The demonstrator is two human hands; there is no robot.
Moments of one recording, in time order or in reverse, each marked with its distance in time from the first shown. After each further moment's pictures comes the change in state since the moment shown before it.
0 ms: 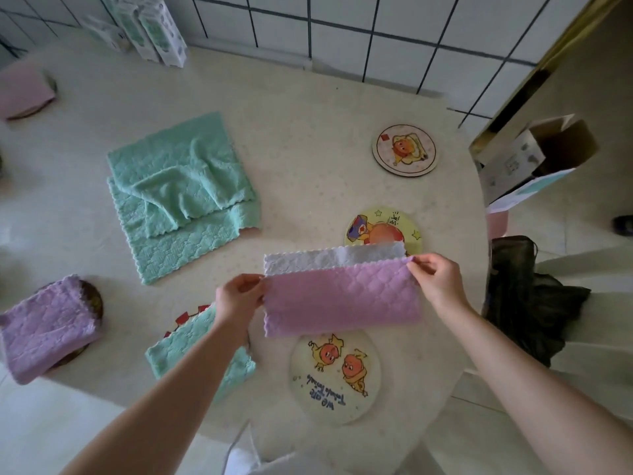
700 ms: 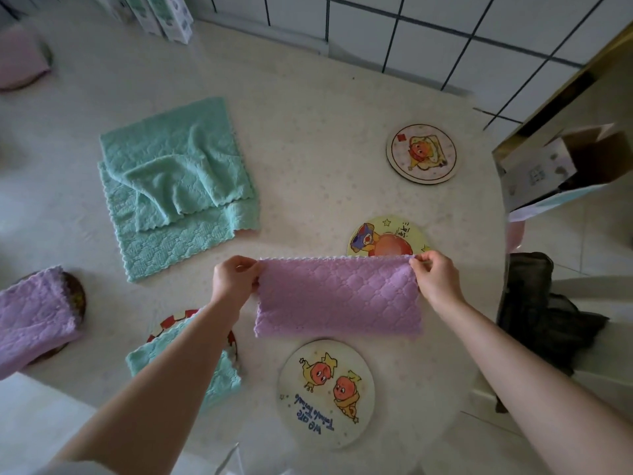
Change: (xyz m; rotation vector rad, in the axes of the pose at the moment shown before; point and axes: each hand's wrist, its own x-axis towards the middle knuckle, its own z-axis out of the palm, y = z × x) left_hand 0.052 0.020 0.022 0.075 0.094 -0.057; right_hand 0.057 -0.005 0.020 -0.243 -0.033 0.010
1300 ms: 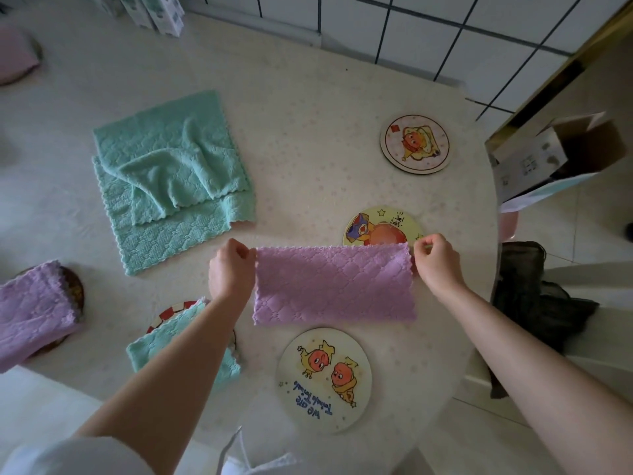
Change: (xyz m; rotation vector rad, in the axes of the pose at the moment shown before) left_hand -0.012 0.009 0.005 0.450 0.180 0.231; right_hand -0.005 -0.009 -0.015 -0.062 0.012 0.009
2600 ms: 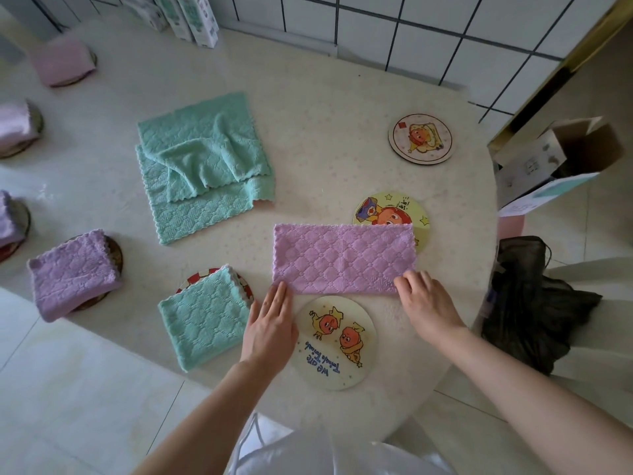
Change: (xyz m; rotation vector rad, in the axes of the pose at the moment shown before) left_hand -0.142 -0.094 0.016 0.484 -0.180 0.618; right_hand -0.104 0.058 0.013 -0.898 -0.086 -0.794
